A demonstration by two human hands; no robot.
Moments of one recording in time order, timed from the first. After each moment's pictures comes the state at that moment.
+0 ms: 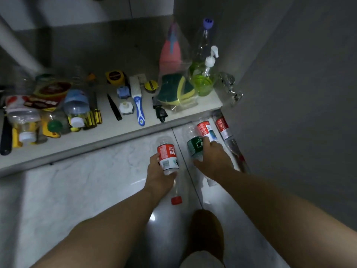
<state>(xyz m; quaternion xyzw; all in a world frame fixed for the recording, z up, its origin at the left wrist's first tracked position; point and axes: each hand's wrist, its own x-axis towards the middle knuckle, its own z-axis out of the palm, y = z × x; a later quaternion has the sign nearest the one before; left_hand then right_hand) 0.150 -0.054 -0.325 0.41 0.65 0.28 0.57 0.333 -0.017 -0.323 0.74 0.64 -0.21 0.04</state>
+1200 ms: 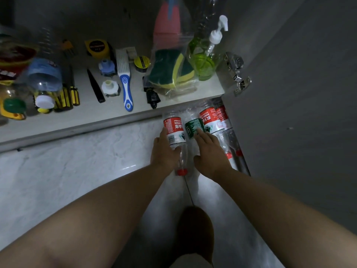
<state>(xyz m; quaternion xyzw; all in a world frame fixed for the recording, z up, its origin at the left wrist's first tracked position) 0.197 0.001 -0.376 0.49 0.68 0.21 0.50 0.355 -0.012 -0.360 0.67 0.69 -0.25 0.05</state>
